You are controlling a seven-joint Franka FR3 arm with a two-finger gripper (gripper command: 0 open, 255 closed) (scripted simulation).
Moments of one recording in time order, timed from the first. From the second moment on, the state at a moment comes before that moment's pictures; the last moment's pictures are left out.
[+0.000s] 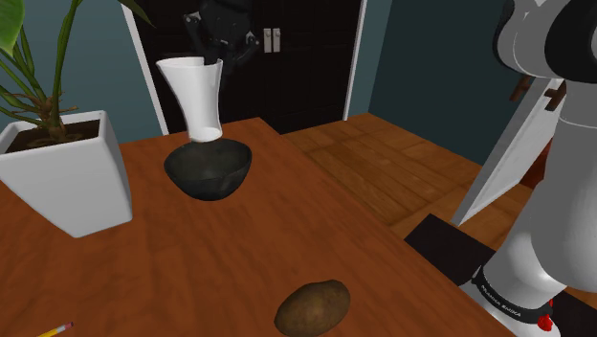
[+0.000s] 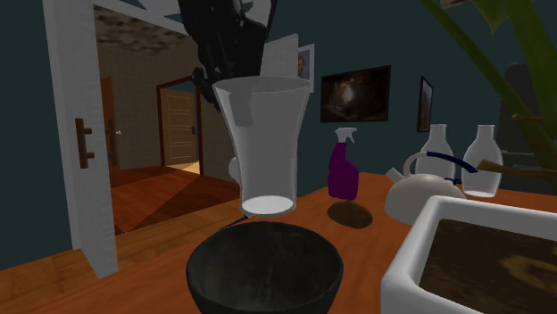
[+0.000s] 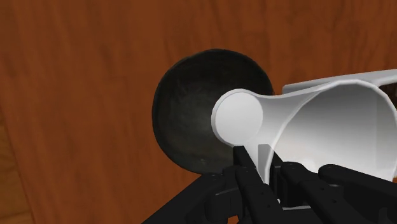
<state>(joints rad) 0.20 0.28 0.41 -1.16 0.13 1.61 0.80</state>
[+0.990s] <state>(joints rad) 0.18 0.22 0.40 -1.37 0.16 1.76 0.76</state>
